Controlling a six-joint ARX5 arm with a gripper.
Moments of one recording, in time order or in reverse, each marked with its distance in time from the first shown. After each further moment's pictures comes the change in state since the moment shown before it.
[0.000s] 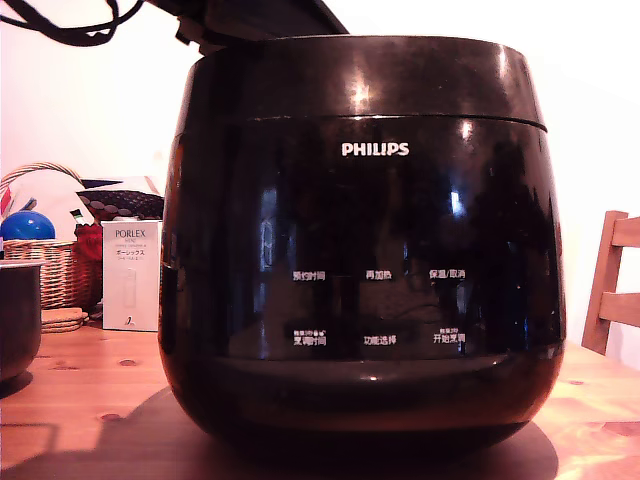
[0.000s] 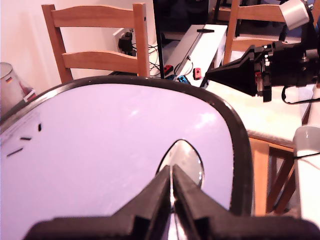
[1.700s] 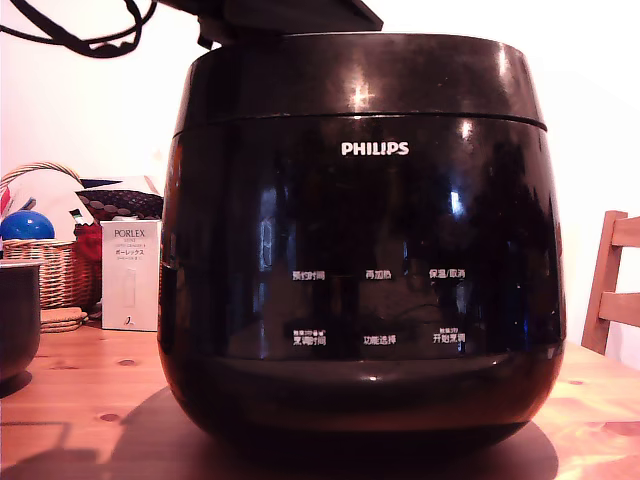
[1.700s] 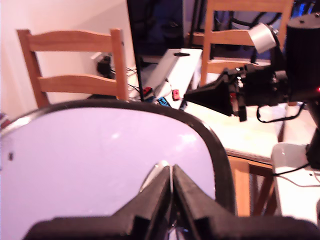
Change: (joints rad) arm 0.019 0.011 -0.048 0.188 0.121 -0.070
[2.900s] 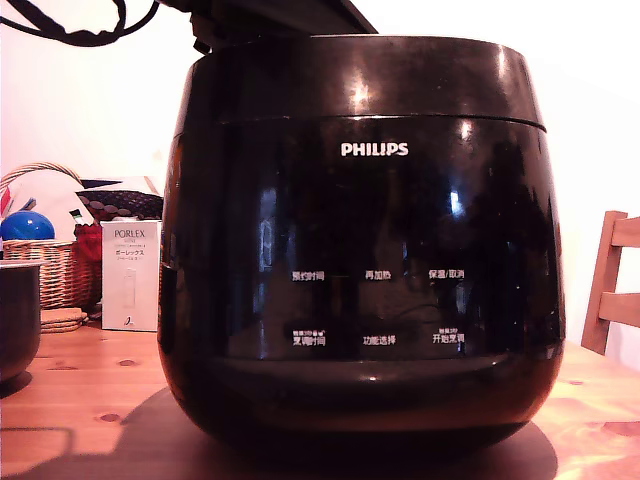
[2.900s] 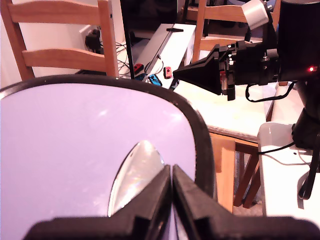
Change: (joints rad) arm -0.012 0.013 0.045 -0.180 -0.043 0.027
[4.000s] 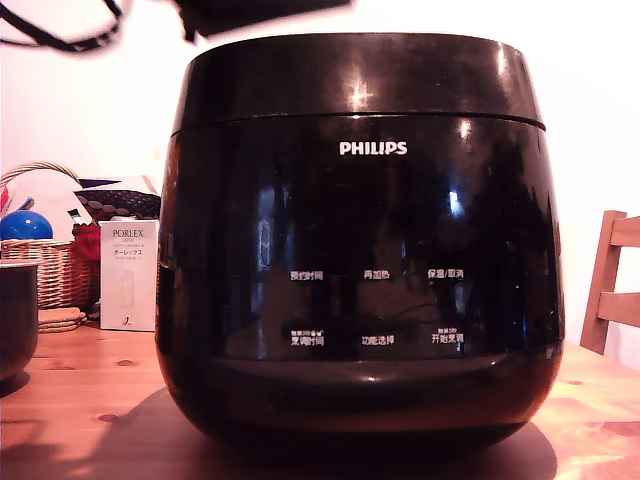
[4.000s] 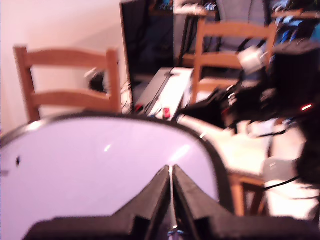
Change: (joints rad) arm 0.071 -0.011 -0.090 0.285 0.136 -0.079
